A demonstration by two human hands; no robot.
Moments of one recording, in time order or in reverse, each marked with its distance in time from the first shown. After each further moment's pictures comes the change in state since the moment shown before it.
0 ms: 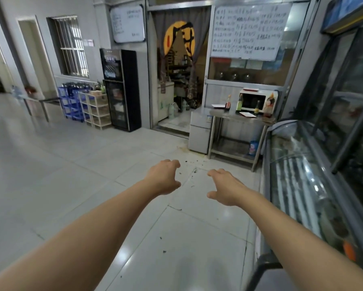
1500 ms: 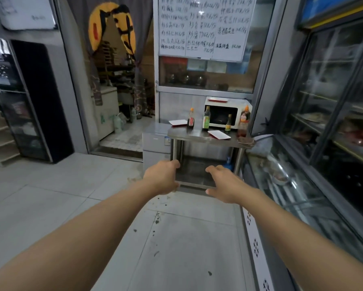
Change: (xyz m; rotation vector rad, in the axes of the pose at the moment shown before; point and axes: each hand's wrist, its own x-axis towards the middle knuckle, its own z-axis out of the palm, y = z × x) left_hand 0.781 0.014 0.044 -0.023 -0.067 0.295; right_hand 0.653 0.284 -0.146 -0.032 0.095 0.228
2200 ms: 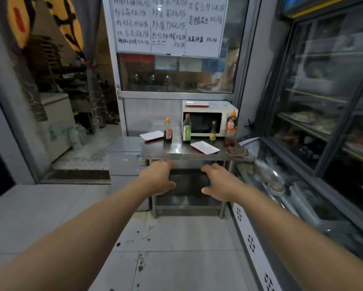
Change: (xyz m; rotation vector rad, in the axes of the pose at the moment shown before) left_hand 0.357 -0.076 0.005 -0.063 -0.078 0.180; right_hand 0.317 0.076 -0.027 0.062 0.045 0.184
